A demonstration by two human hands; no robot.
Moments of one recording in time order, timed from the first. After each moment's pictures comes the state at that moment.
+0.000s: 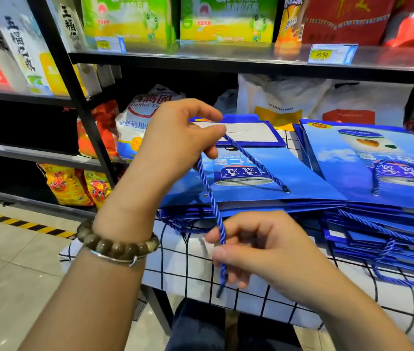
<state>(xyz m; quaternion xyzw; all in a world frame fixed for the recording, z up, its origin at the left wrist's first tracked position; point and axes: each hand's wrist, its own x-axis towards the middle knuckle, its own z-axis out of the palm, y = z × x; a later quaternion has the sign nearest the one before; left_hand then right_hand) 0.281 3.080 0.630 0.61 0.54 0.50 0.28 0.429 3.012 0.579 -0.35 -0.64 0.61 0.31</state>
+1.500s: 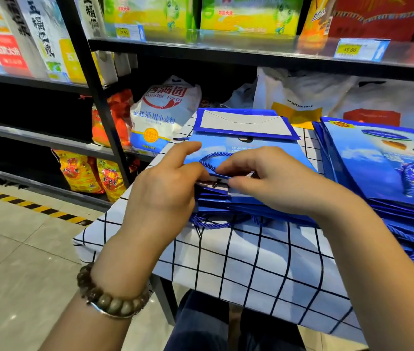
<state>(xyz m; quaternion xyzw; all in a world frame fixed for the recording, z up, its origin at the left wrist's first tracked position) 0.245 3.043 0.567 0.74 0.58 0.31 -0.12 0.408 3.090 0.603 -0.43 -0.85 0.24 0.17</state>
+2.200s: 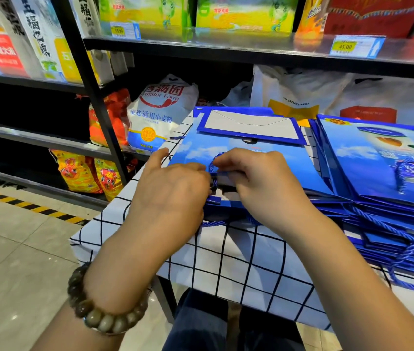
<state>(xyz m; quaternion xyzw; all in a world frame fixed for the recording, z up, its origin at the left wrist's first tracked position) 0.271 3.038 0.589 0.73 0.67 0.04 -0.13 0.402 3.079 0.580 -0.46 -0.82 0.19 0.30</state>
